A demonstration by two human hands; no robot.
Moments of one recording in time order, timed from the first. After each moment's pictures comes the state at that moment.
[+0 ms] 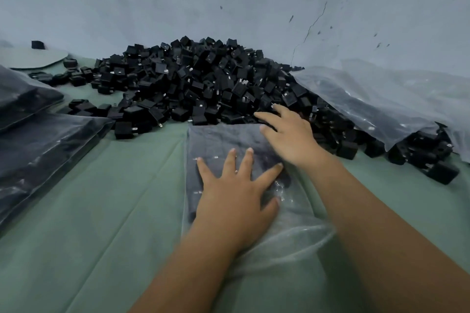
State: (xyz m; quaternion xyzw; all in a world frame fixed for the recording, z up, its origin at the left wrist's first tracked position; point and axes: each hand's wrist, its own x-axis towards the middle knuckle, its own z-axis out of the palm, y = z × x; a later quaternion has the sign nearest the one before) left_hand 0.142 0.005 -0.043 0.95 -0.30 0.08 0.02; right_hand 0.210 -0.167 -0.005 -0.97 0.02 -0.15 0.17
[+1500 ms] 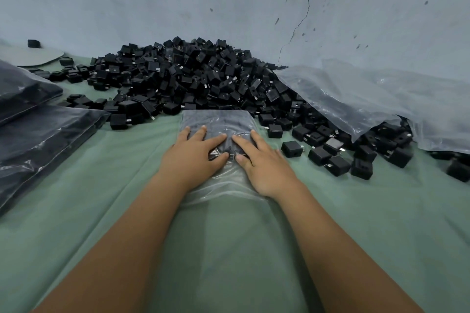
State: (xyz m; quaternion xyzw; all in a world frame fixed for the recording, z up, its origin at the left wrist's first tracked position) left_hand 0.190 0.036 -0.035 0.97 -0.20 0.04 0.12; right_hand 0.133 -0.137 -0.038 -0.98 0.01 -0.04 0.17
